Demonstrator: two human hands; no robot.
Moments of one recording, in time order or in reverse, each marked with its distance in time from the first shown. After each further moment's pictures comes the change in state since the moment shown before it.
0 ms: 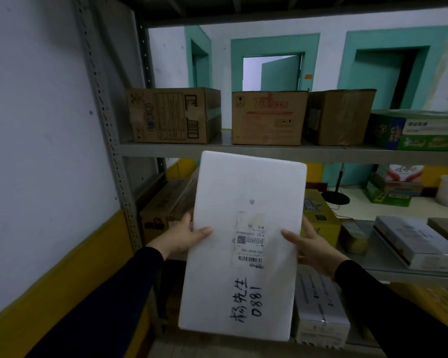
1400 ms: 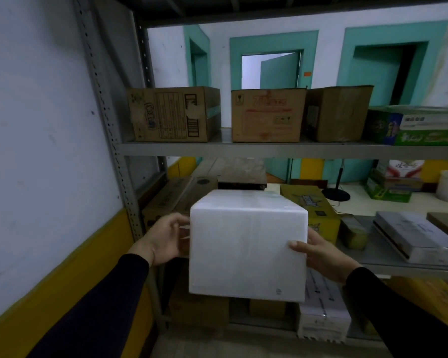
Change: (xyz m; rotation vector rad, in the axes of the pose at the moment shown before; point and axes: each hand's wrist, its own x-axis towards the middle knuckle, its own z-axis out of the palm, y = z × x) left_hand -0.033 -0.008 -0.017 -0.671 -0.133 -0.104; right_hand -0.023 0.012 -0.015 0.012 -0.206 -0.050
